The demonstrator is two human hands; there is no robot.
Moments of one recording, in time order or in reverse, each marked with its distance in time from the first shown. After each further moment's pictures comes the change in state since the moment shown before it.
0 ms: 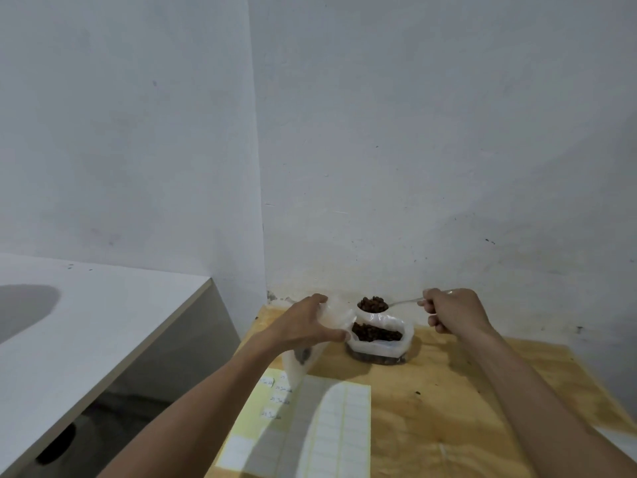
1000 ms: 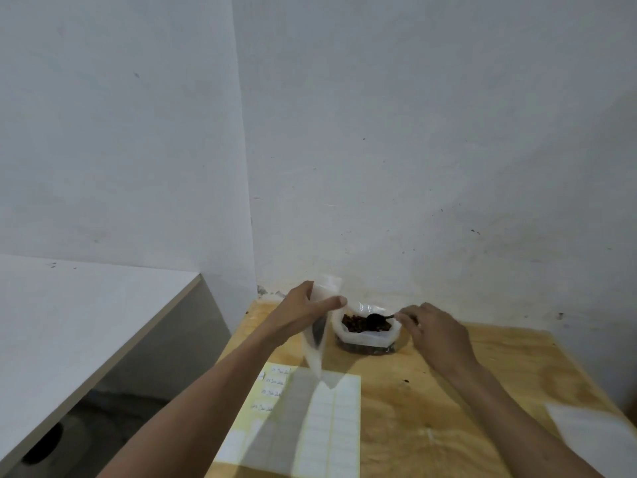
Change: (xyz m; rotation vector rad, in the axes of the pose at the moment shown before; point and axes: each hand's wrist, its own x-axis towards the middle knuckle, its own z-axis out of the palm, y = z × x) left_hand -0.004 0.017 0.002 -0.344 0.037 -0.029; right_hand -0.023 0.055 0.008 -0.762 0.026 -0.594
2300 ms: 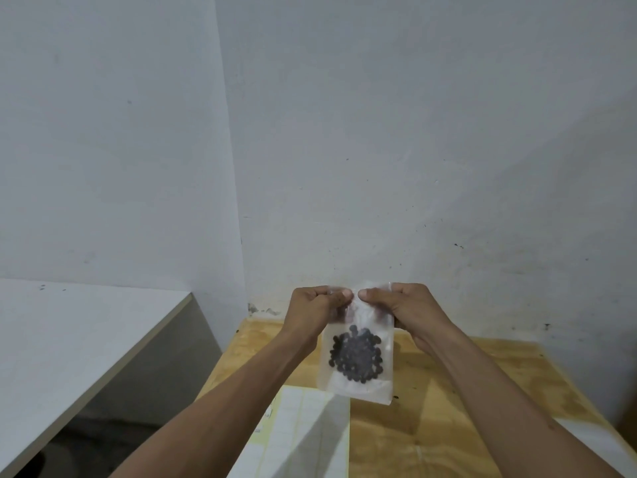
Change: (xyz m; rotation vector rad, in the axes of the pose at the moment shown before) left_hand -0.008 0.062 0.038 -0.640 0.180 0.058; right_hand 0.036 -0.050 -0.056 1.085 -0.194 0.364
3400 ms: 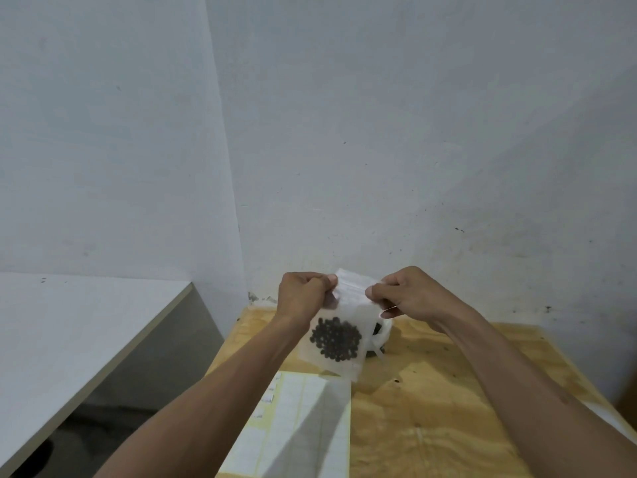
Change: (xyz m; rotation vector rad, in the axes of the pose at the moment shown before) left_hand 0.010 -0.005 -0.013 0.244 0.165 -0.020; right_hand -0.003 -0.009 -0.013 -0.356 -0.178 -0.077
